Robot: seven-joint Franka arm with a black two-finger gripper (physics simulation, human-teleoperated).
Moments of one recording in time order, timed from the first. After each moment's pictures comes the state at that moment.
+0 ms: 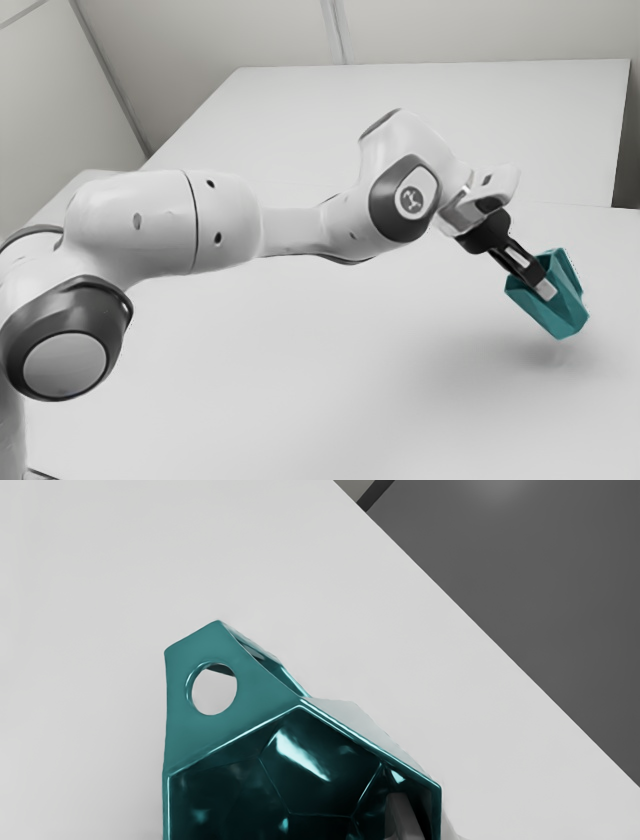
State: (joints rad) arm -0.52 0.45 -0.13 -1.60 -0.65 2.34 0.57
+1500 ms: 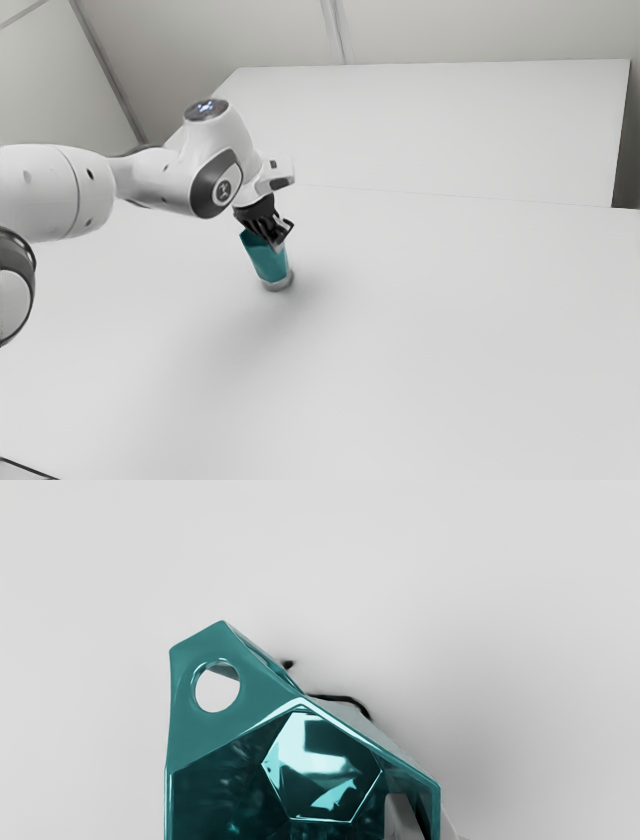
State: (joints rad) arm -0.25 0.23 0.18 -1.97 0.00 2.35 0.14
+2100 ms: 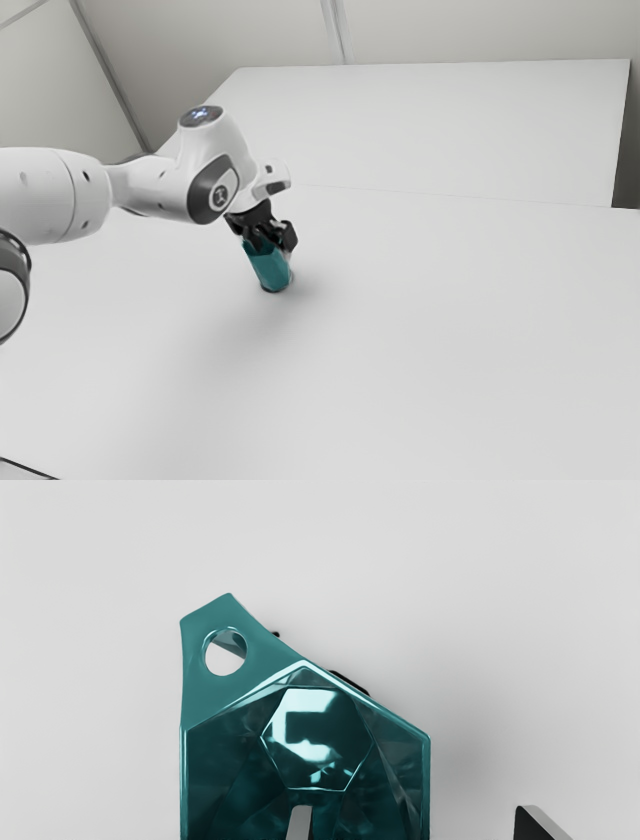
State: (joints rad) arm -0.24 0.20 0.18 -2.01 -0.02 2.36 0.12
